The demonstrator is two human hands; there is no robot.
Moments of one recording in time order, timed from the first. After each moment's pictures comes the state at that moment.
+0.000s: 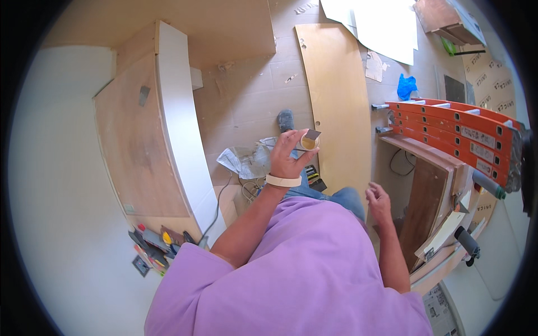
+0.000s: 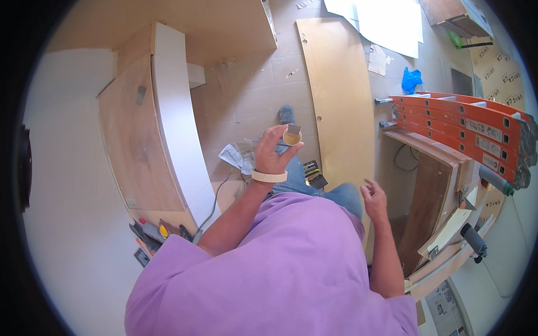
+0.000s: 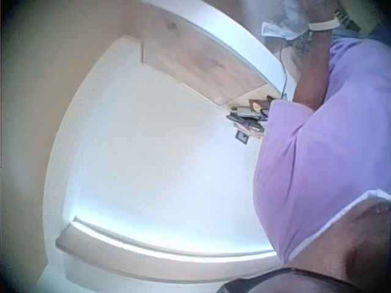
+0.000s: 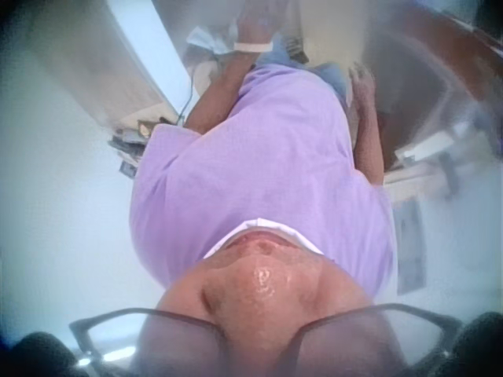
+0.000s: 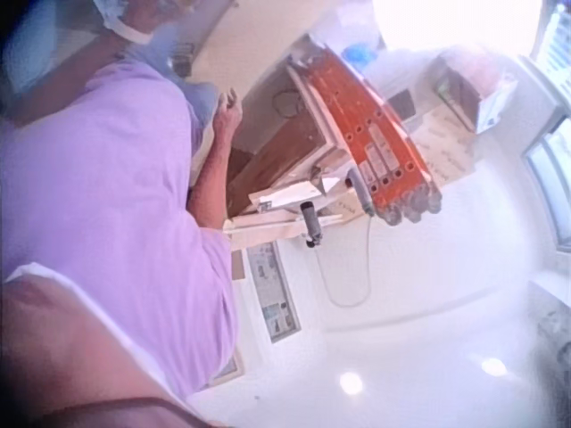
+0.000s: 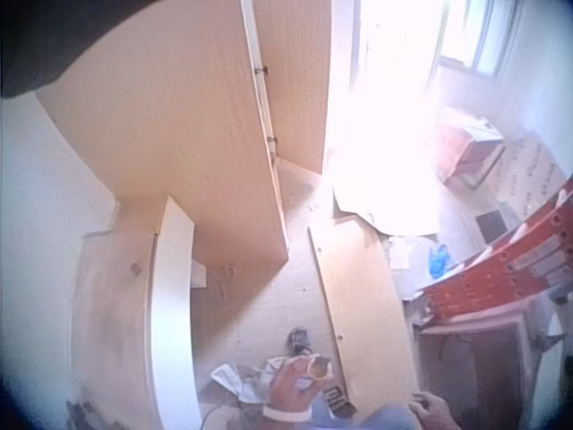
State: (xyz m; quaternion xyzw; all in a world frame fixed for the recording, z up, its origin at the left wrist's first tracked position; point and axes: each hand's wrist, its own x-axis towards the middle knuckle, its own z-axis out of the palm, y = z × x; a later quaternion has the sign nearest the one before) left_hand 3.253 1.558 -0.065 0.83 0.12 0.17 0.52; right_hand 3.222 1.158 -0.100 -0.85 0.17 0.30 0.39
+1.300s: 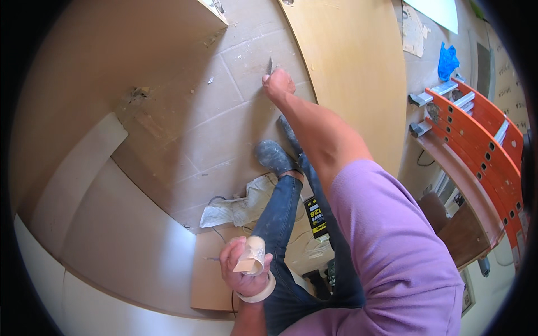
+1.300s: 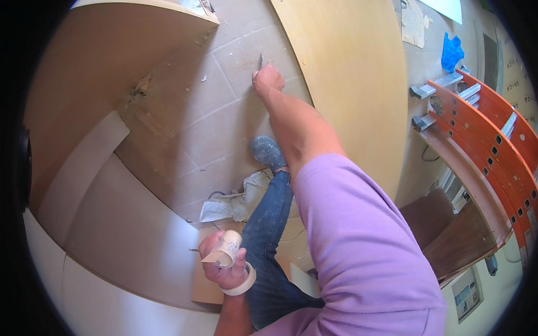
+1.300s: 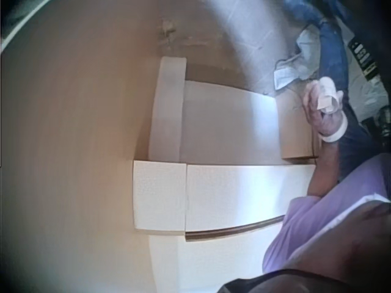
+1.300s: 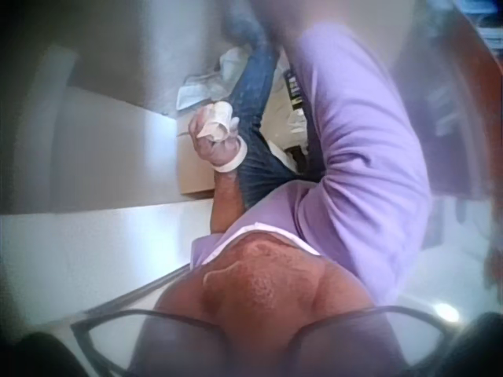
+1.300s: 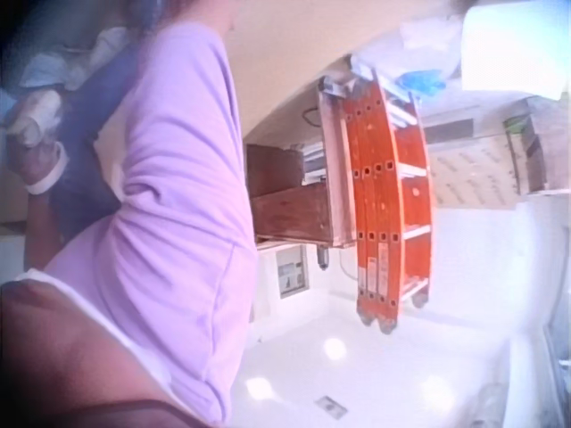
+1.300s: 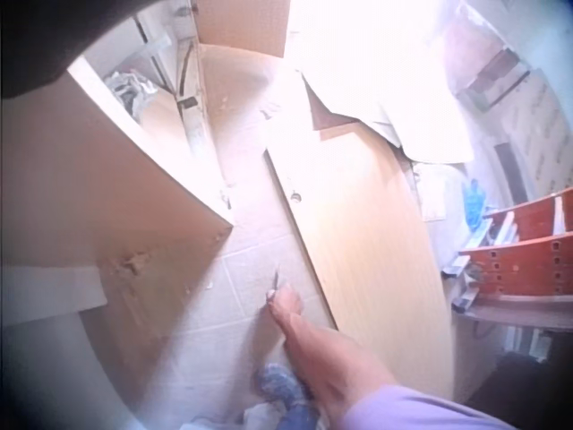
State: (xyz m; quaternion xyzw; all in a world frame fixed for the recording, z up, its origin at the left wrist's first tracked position) left_hand 3.340 1.698 -0.394 0.85 0.30 -0.01 0.44; right_hand 3.621 1.617 -0.789 -0.88 0.21 0.37 0.22
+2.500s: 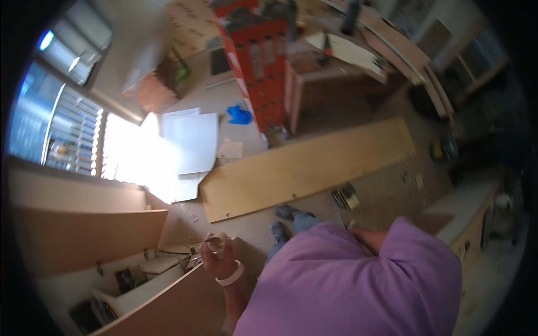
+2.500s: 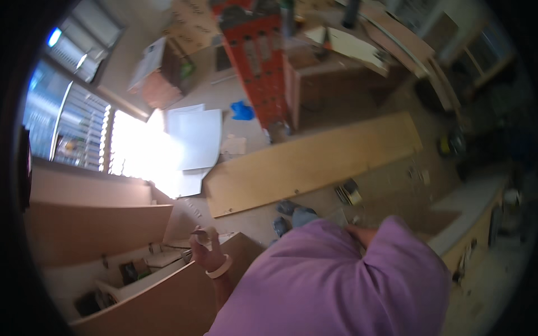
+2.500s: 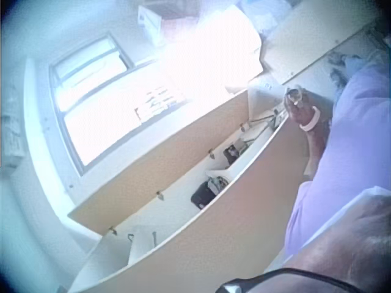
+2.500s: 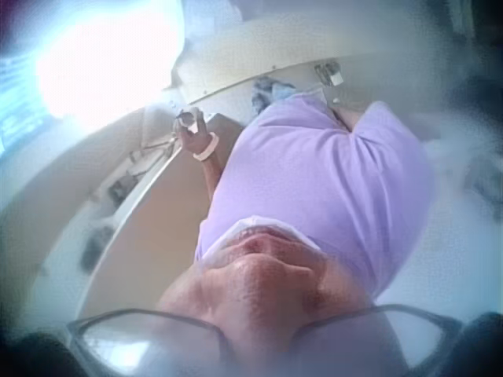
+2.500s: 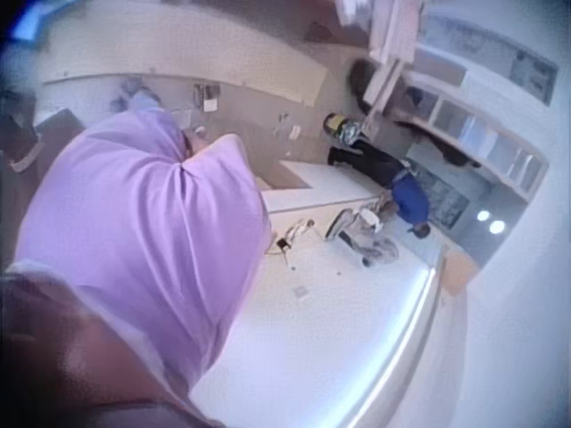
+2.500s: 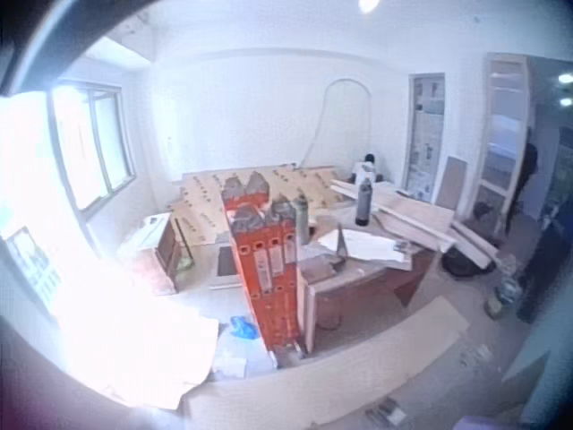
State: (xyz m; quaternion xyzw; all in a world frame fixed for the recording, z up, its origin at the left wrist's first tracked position) left_hand 3.605 1.647 0.081 0.80 -0.35 0.05 0.49; right_hand 3.123 1.467 -0.252 -0.50 0.59 0.30 0.56
